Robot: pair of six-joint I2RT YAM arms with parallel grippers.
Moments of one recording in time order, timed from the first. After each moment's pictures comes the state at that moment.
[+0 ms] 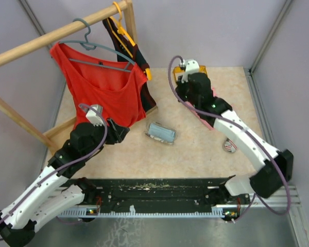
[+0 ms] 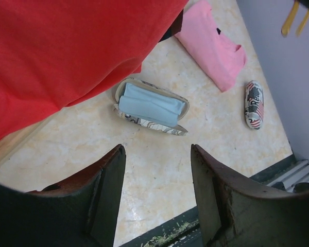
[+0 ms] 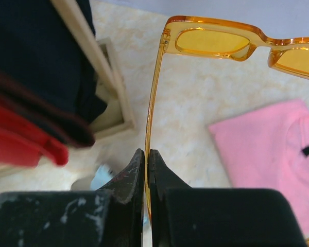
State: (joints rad) left arm -0.69 0.66 0.74 -0.39 -0.17 -0.61; right arm 0.55 1.42 1.35 -0.28 0.16 0.10
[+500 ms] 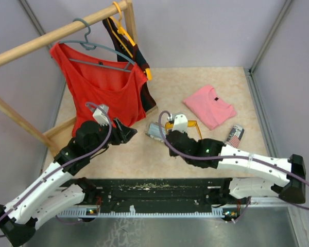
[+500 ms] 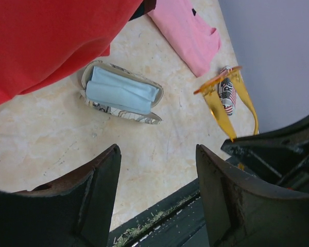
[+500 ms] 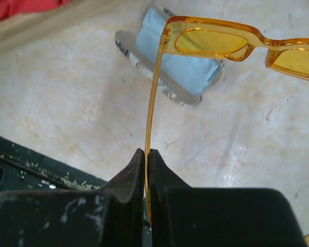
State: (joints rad) left arm -0.69 0.72 0.73 -0.31 -0.04 -0.71; right arm 1.14 1.08 0.97 -0.62 0.54 0.61
